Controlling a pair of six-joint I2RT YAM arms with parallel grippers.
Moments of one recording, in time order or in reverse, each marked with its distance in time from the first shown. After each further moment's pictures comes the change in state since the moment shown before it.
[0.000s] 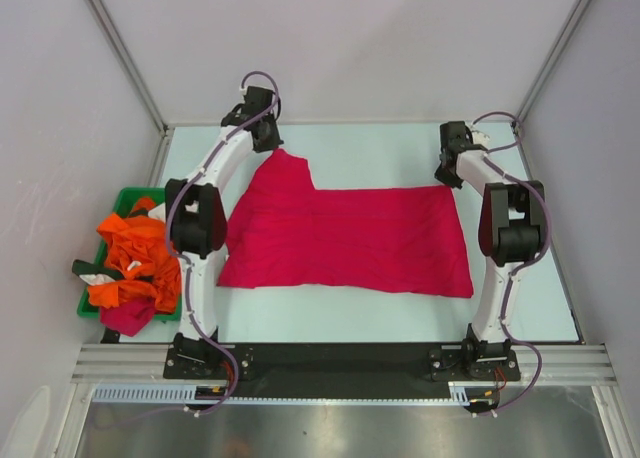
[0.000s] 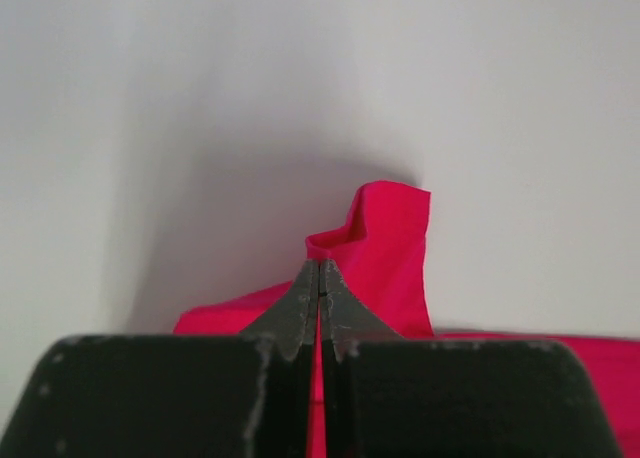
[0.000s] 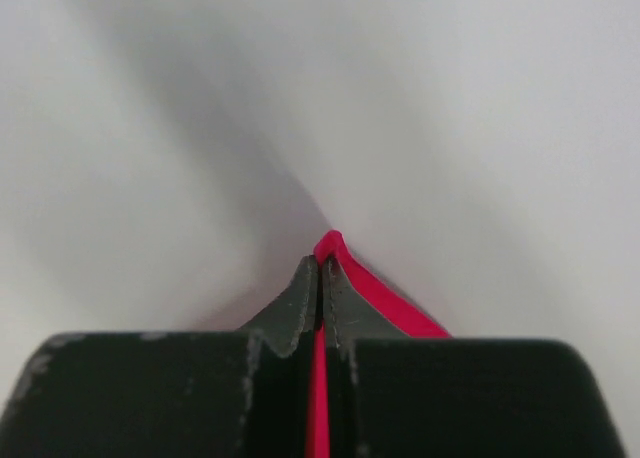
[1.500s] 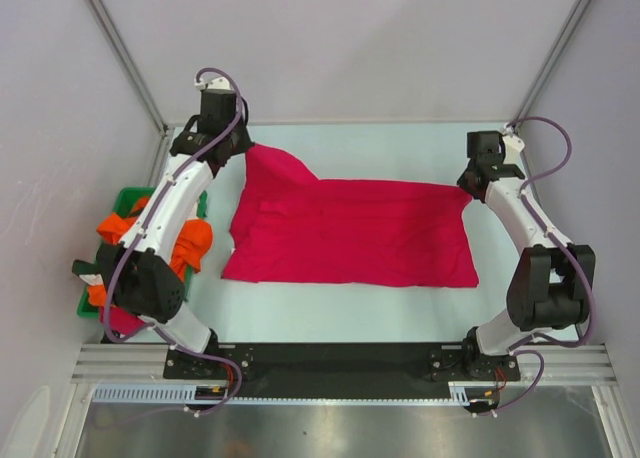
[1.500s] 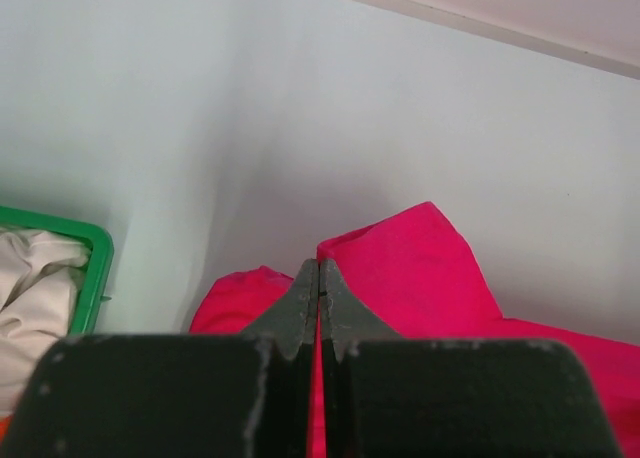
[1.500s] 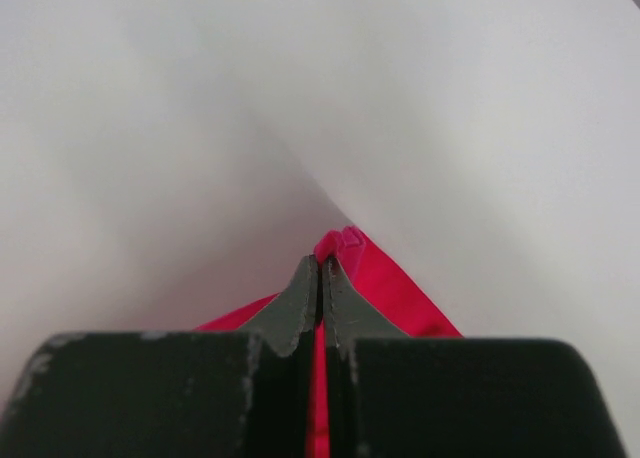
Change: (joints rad) left arm -0.006 -0.604 -0.419 0.046 -0.108 0.023; right arm -0.025 -0.526 -0.328 -0.032 0.029 -0.018
